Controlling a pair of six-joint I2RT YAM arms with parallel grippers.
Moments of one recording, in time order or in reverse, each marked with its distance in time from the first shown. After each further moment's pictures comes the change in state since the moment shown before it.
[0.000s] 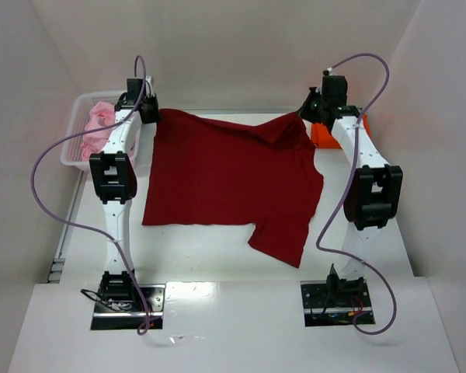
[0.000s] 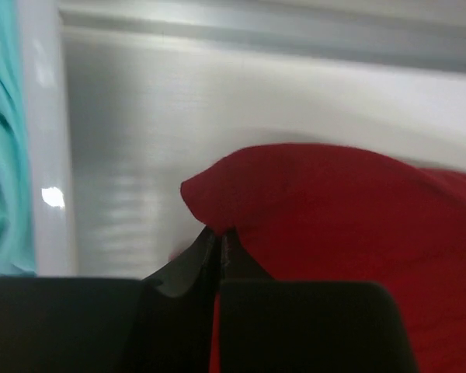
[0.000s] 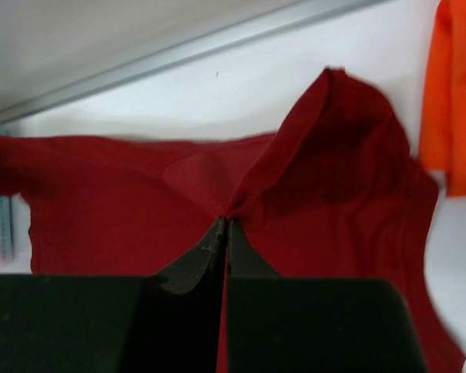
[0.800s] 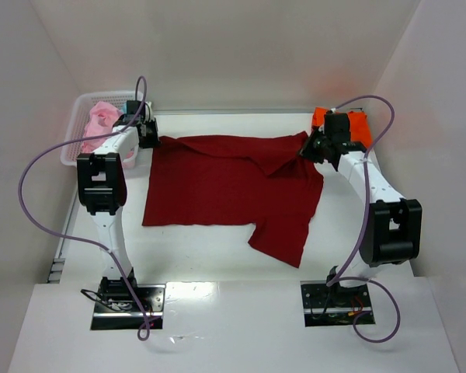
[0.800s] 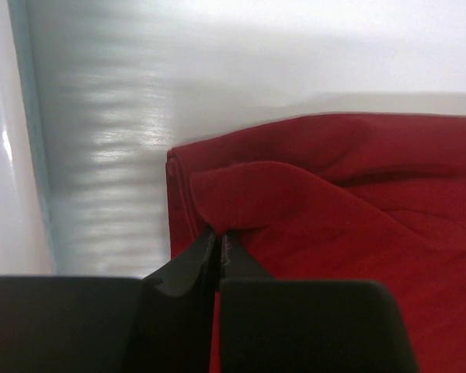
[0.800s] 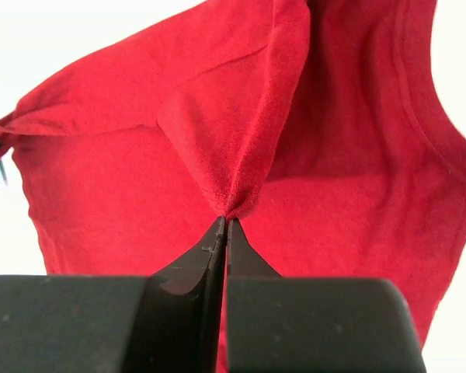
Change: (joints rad) left arm 0.000 -0.329 -0.684 0.193 0.005 0.002; right arm 0.022 -0.394 -0.576 0.011 -0.017 0.121
